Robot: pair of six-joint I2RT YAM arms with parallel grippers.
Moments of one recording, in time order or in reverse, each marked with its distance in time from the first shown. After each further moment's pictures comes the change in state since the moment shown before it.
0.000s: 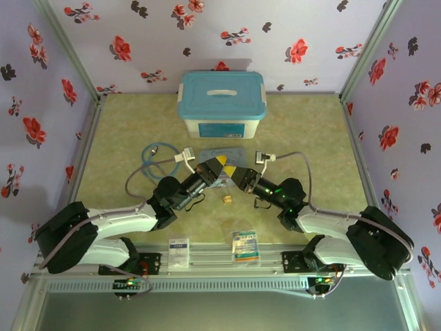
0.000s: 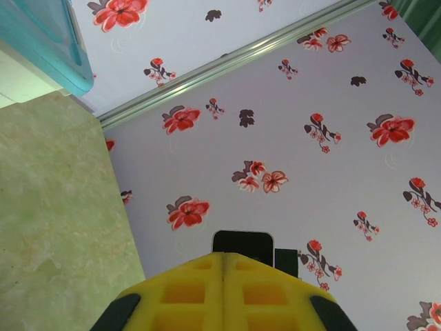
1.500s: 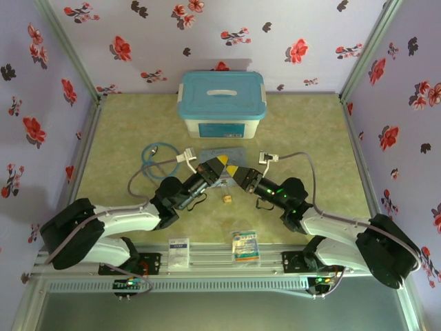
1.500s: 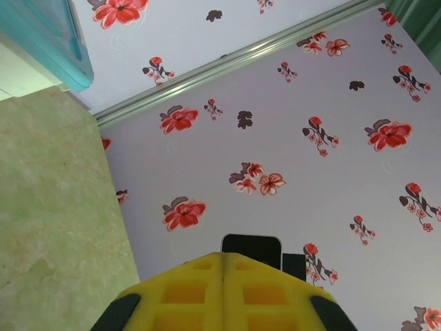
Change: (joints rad) left arm -0.002 0.058 0.001 0.069 -0.003 -0.030; right arm 0.000 -0.077 0.000 -0.130 0.044 -0.050
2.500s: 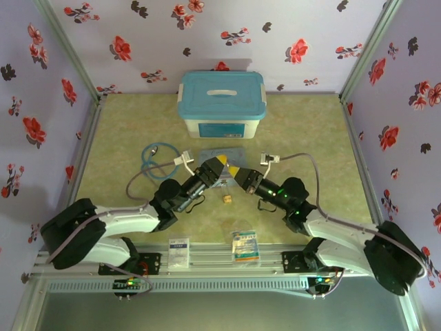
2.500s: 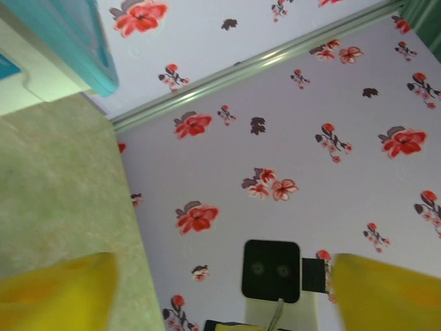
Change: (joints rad) left arm 0.002 -0.032 -0.050 -0.010 -0.047 0.012; right arm -0.001 -0.106 0.000 -0.193 0.034 -0.046
